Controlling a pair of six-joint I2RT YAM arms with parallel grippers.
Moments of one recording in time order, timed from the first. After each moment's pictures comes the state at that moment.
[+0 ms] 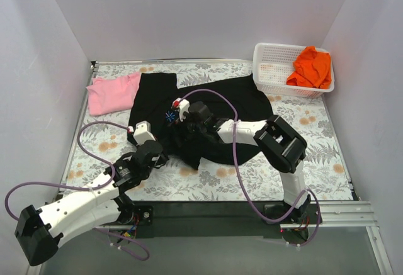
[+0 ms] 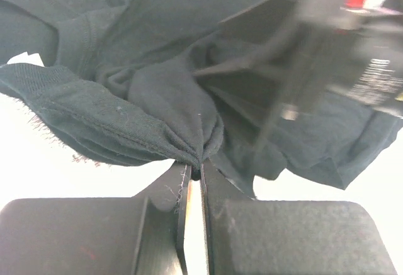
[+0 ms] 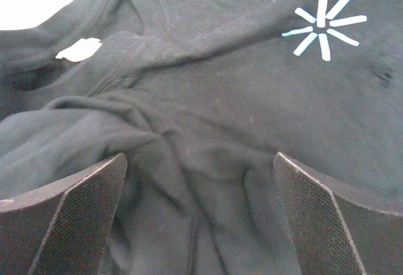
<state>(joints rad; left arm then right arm) -0.83 0.78 0.47 -0.34 -0.53 -0.89 0.90 2.02 1.25 0.22 -0.28 0.18</state>
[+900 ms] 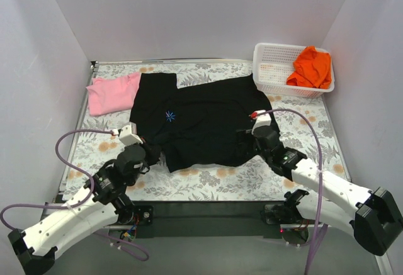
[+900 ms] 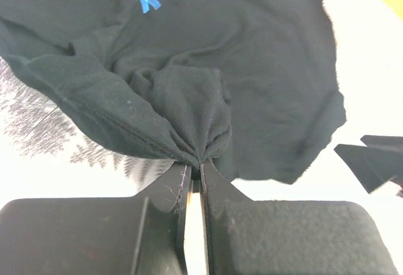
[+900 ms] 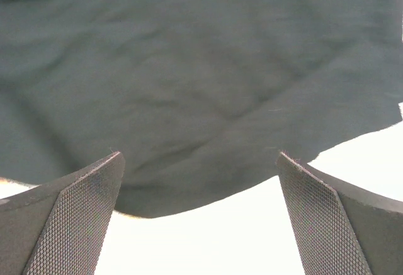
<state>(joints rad) -0.83 0.53 0.50 -0.47 -0.53 -0.88 0.75 0.98 0.51 -0.16 0.30 0.34</state>
